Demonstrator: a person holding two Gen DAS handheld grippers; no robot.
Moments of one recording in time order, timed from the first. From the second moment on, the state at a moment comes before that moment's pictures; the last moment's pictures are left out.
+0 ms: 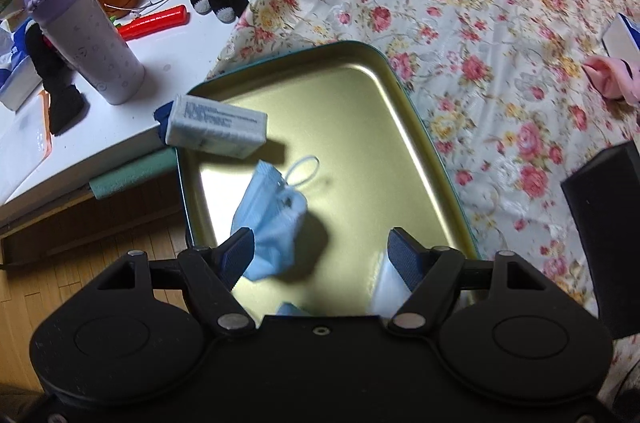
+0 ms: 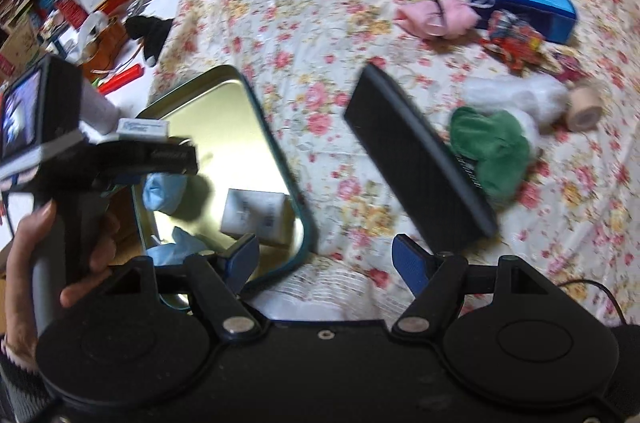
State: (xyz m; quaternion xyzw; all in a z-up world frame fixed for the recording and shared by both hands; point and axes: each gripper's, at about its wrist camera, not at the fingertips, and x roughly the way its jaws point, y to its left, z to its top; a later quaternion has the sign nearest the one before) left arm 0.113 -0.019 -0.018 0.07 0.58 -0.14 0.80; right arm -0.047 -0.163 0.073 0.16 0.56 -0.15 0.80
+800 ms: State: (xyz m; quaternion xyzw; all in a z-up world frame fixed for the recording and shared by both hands) left arm 0.042 -0.088 0.033 0.12 0.55 -0.21 0.80; right arm -0.150 -0.335 0.107 0.25 0.47 -0.33 0.78
